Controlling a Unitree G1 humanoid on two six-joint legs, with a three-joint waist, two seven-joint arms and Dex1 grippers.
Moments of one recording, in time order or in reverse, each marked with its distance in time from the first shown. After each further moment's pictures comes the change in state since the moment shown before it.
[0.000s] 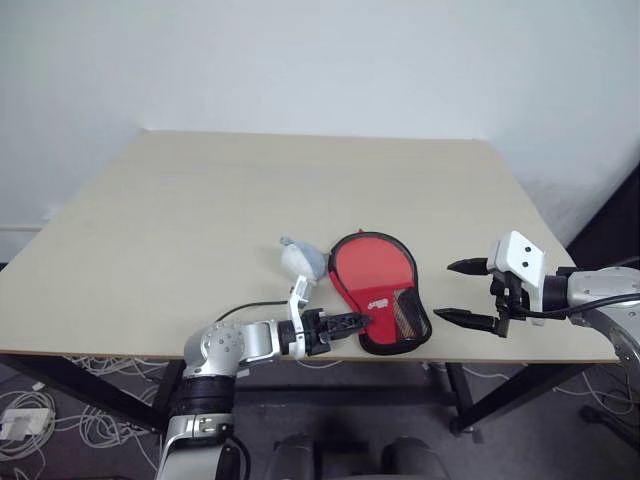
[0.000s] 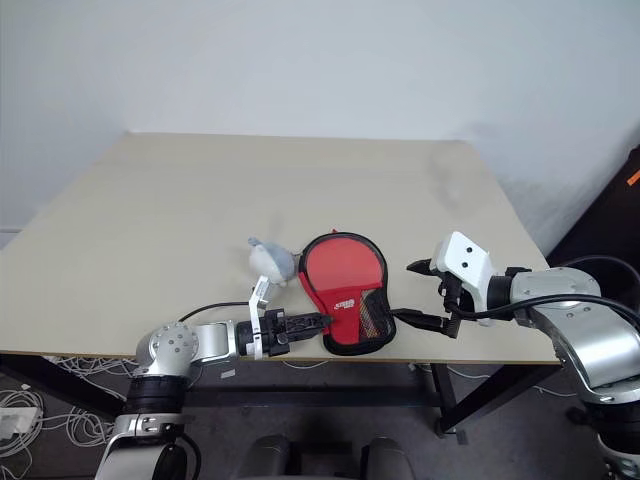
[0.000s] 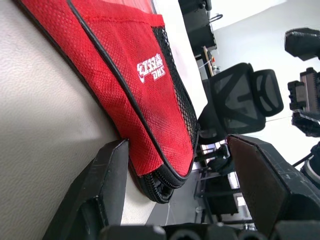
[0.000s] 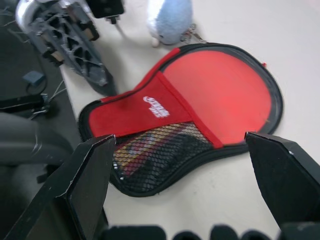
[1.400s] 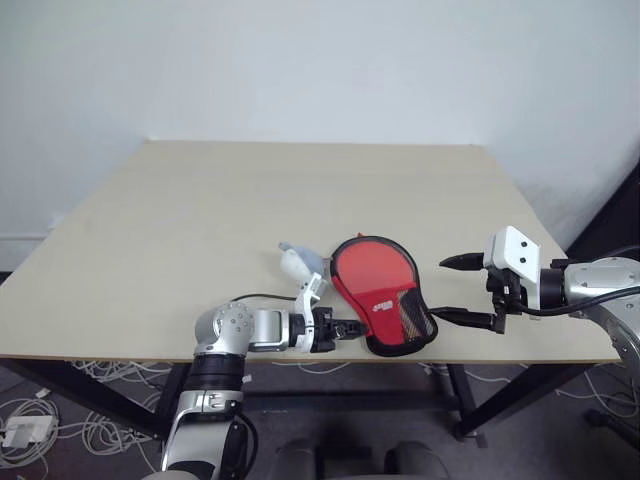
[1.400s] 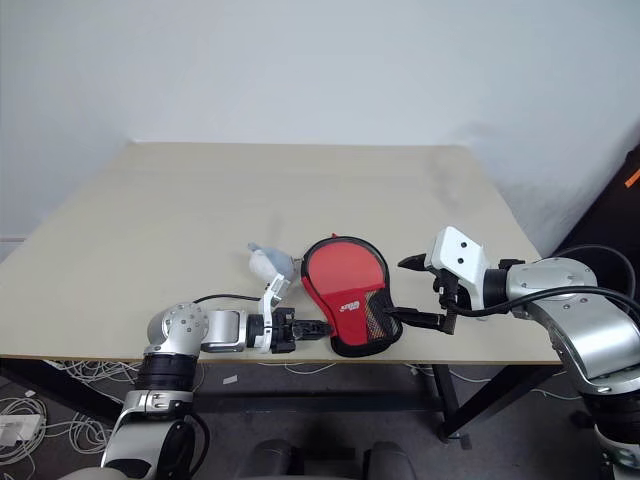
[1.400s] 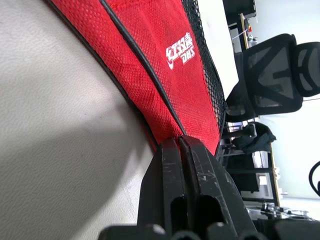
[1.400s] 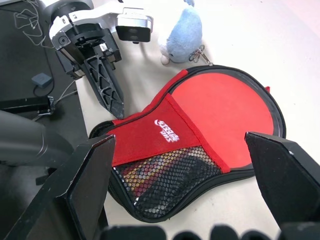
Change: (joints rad) left arm -0.114 0.007 -0.013 0.068 0.047 0.155 0.107; right arm -0.051 0.002 0.034 0.011 0.002 -0.024 0.008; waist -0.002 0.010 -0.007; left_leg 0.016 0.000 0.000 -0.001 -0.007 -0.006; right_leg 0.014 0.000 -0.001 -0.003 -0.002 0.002
